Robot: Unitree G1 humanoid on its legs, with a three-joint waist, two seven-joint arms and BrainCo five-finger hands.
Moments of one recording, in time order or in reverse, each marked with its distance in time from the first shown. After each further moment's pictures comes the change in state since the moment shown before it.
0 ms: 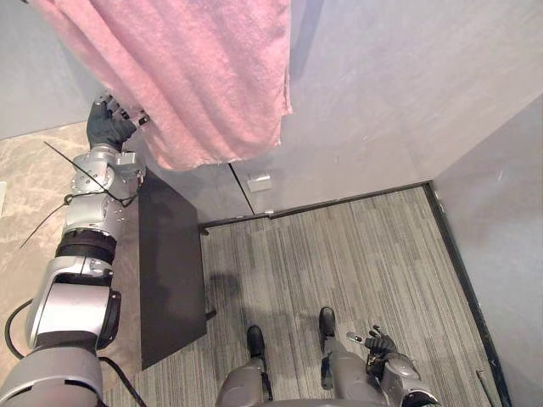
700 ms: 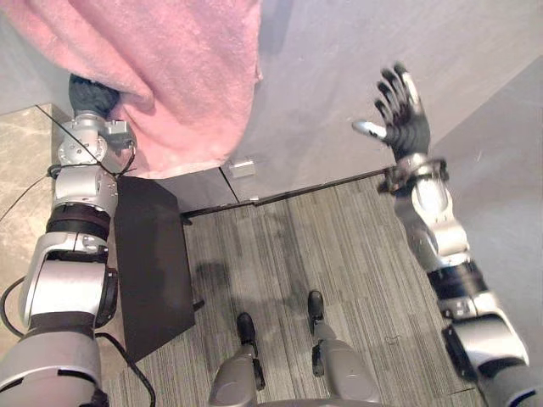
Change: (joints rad) left arm -0.148 0.001 -0.010 0.017 0.065 0.016 0.082; right arm -0.706 -0.381 0.403 -0.840 0.449 -0.091 -0.064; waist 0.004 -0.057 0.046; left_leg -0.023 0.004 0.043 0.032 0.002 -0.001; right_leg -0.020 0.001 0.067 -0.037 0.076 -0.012
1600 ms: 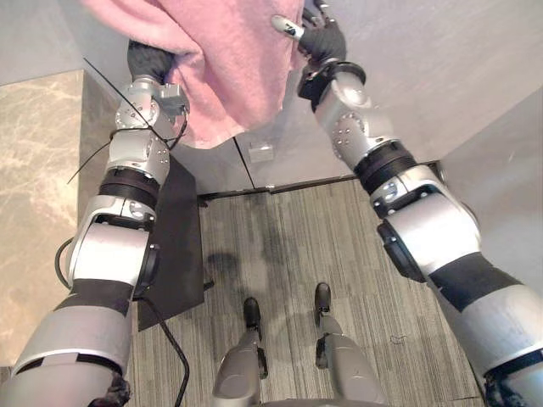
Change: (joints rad) left arm -0.212 -0.201 -0.045 0.086 -0.041 0.023 0.022; right arm -0.702 0.392 0.043 0.851 0.226 0.091 -0.086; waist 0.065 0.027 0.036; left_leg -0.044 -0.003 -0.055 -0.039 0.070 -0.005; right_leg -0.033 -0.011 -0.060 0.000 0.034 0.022
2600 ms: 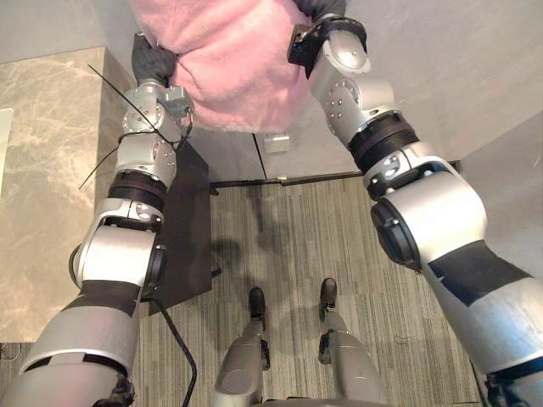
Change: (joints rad) left arm 0.004 -0.029 0.060 0.000 0.022 -0.012 0.016; right arm -0.144 -0.001 -0.178 0.071 -0.250 0.004 -0.039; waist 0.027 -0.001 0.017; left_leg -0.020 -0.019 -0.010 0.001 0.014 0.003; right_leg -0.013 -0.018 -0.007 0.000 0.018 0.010
